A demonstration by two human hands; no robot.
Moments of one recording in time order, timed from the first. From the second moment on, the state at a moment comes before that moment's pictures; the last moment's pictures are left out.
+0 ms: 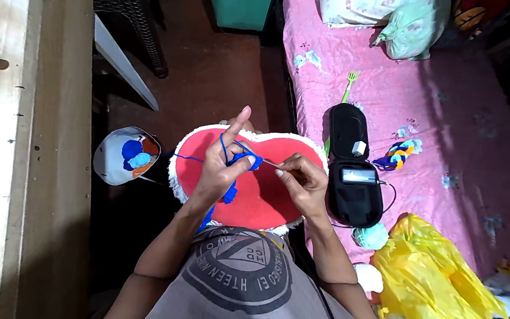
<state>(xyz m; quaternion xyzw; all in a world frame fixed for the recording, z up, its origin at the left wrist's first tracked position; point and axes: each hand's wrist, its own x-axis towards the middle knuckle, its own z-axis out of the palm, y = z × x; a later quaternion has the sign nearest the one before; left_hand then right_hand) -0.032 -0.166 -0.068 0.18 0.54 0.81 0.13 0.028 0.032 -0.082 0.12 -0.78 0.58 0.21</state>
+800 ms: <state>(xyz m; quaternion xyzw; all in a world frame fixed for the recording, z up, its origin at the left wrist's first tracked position) -0.015 -0.139 -0.084 0.27 0.73 0.59 -0.19 0.035 0.013 -0.066 0.09 -0.86 0.45 0.23</state>
